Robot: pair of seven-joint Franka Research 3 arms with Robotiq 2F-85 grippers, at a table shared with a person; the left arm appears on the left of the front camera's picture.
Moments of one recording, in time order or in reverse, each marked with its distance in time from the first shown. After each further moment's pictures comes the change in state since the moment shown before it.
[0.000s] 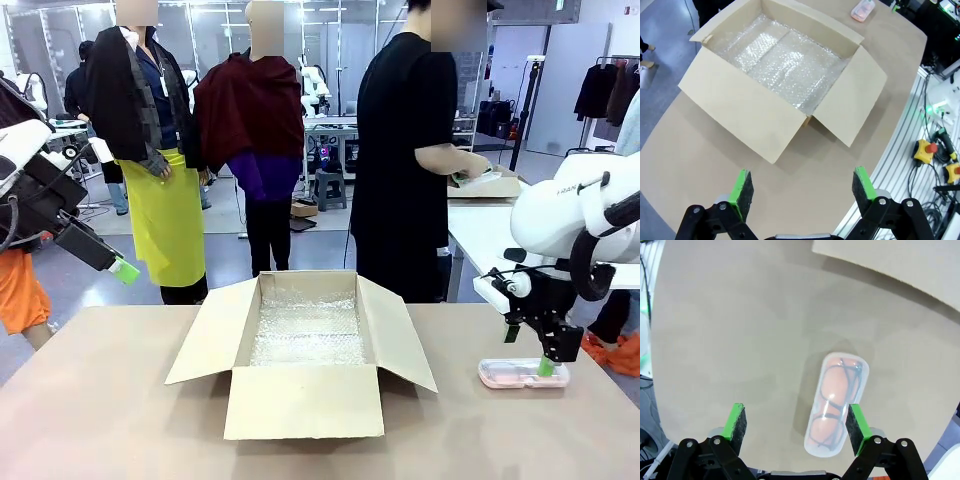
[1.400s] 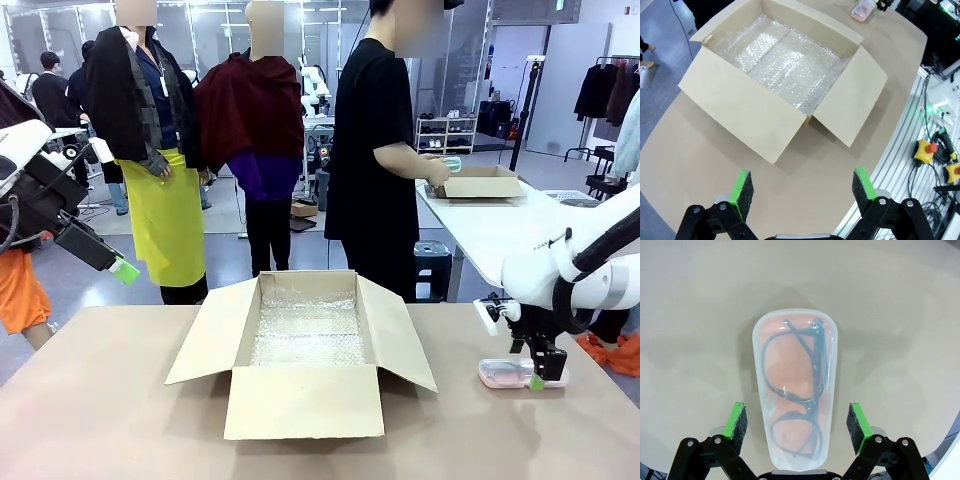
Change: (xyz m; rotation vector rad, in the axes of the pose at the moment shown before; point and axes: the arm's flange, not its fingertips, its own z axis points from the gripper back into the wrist) left arm 0.000 0.000 0.000 0.001 0.000 0.001; right arm -0.041 -0.036 -0.071 -0.105 0.081 -0.178
